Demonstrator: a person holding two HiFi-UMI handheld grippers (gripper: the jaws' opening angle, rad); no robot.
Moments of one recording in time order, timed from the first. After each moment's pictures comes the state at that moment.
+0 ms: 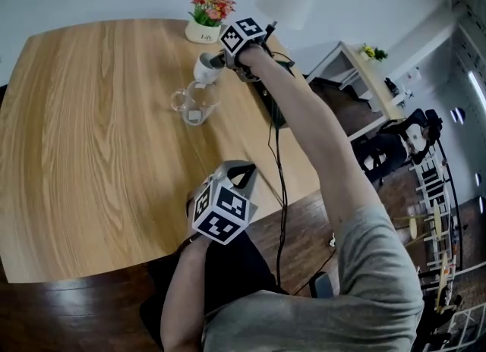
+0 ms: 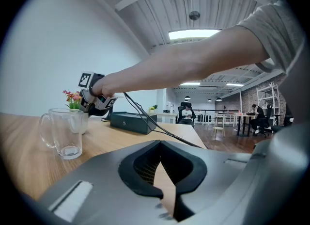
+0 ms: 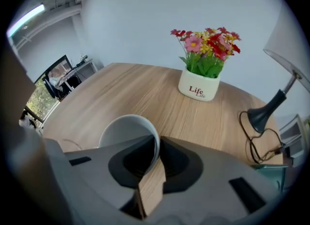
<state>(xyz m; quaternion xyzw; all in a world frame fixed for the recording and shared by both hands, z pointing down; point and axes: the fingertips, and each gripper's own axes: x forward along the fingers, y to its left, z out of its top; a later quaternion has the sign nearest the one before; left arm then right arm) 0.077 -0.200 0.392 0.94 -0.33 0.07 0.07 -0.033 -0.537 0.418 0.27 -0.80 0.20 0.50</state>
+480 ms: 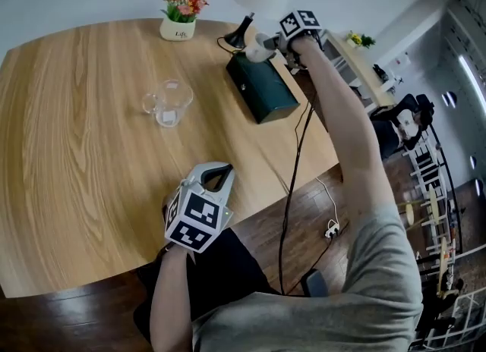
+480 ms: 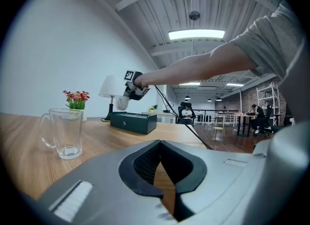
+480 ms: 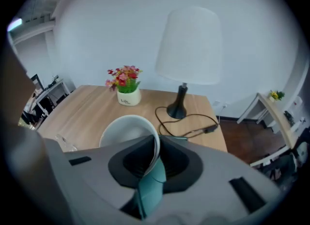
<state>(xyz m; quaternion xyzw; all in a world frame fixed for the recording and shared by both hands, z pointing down) 0.072 -0.198 0.393 0.94 -0.34 0.07 0.07 0.194 -0.591 0.309 0.44 -0.76 0.22 0.43</state>
